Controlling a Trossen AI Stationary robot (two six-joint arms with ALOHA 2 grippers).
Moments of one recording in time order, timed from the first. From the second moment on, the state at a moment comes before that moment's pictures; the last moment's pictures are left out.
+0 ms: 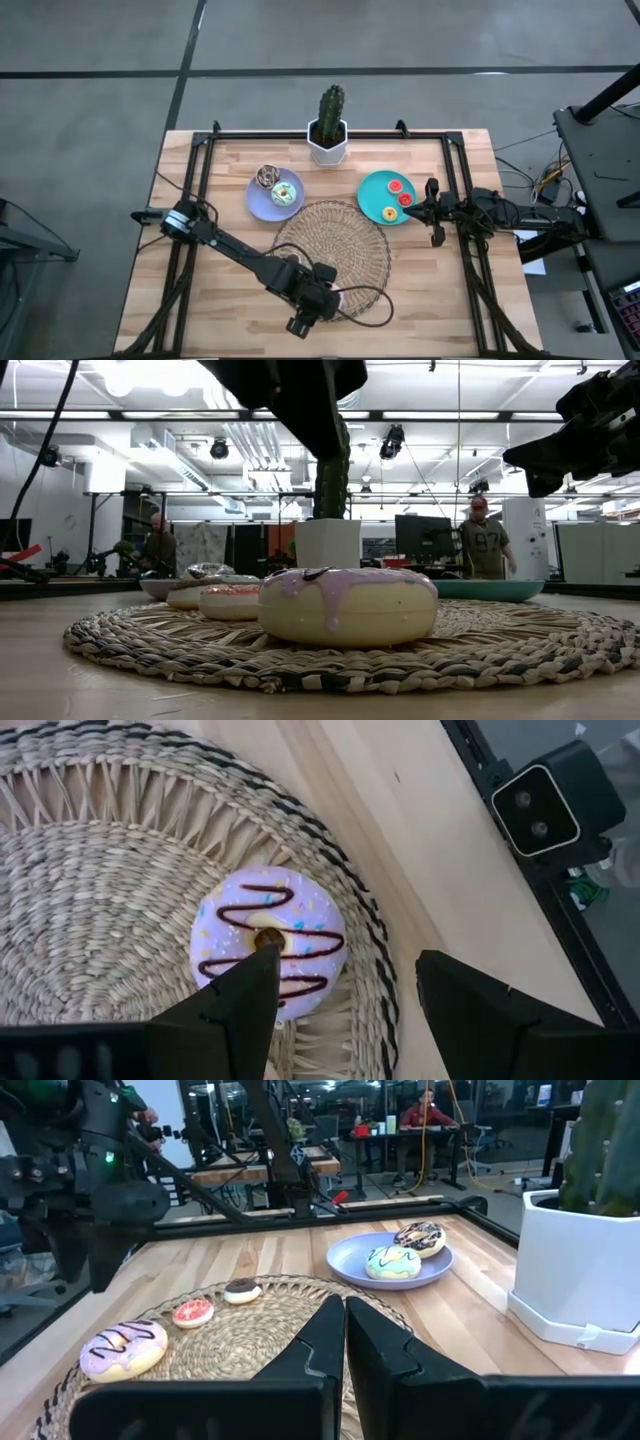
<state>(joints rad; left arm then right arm) -0.48 2.02 1.73 -0.77 0.01 -0.03 -0.06 0.04 0.02 -0.02 -0.02 0.11</state>
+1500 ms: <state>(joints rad) -0.48 2.11 1.77 -0.77 0.01 0.19 -0.06 0.04 0.02 -0.02 -0.02 0.11</state>
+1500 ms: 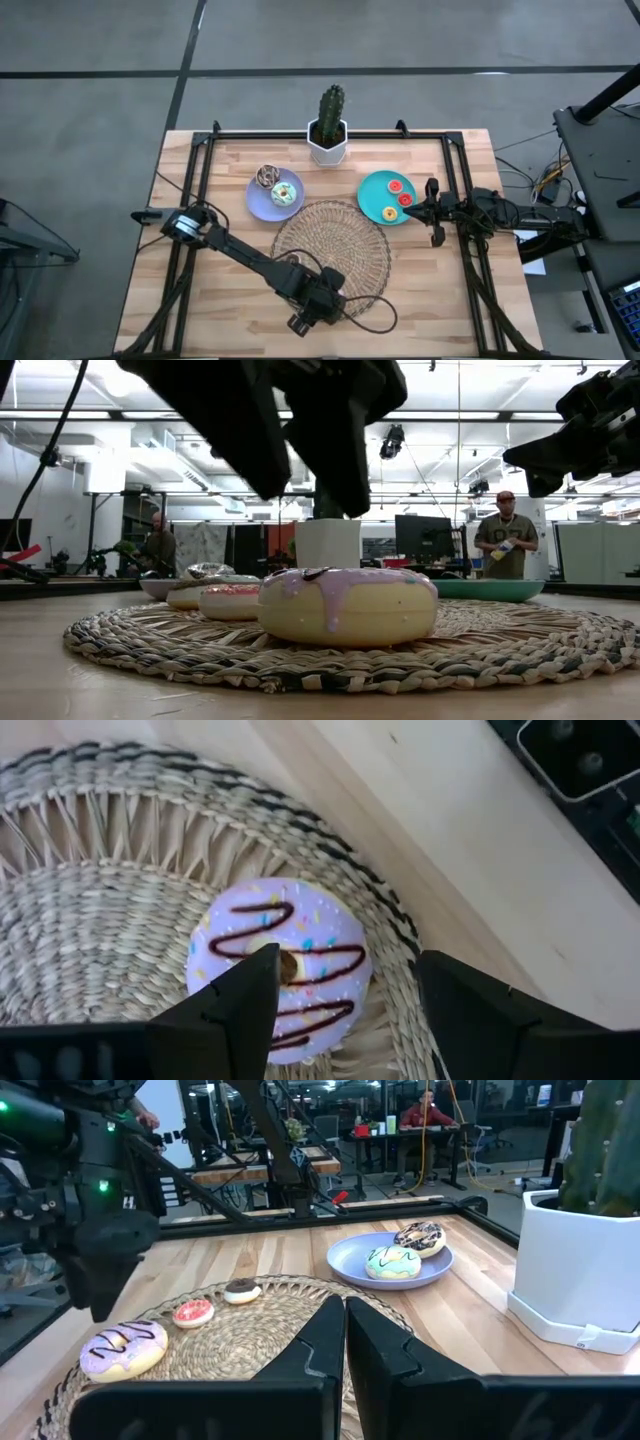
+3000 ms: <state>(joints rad) -0.46 2.18 1.76 -0.79 0.01 0.15 -0.06 0.04 0.02 -0.02 -0.02 0.11</state>
